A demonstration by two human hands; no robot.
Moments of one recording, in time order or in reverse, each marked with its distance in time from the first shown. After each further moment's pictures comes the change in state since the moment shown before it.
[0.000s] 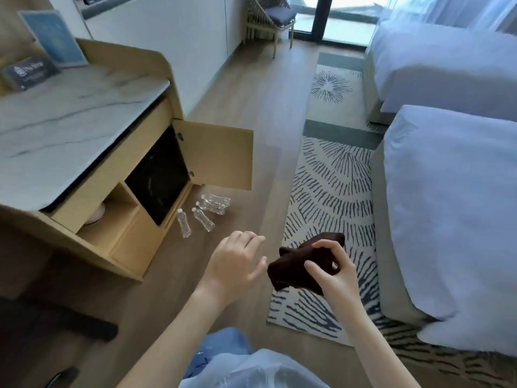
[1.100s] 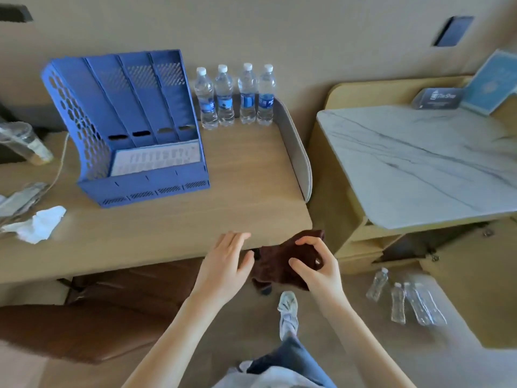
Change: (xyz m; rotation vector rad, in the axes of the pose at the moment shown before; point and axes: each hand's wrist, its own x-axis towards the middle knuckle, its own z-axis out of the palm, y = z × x) left_hand -0.407 -0.341 -0.198 0.040 0.591 -1.204; right_hand -0.119 -0.015 0.626 -0.065 -1.210 -0.070
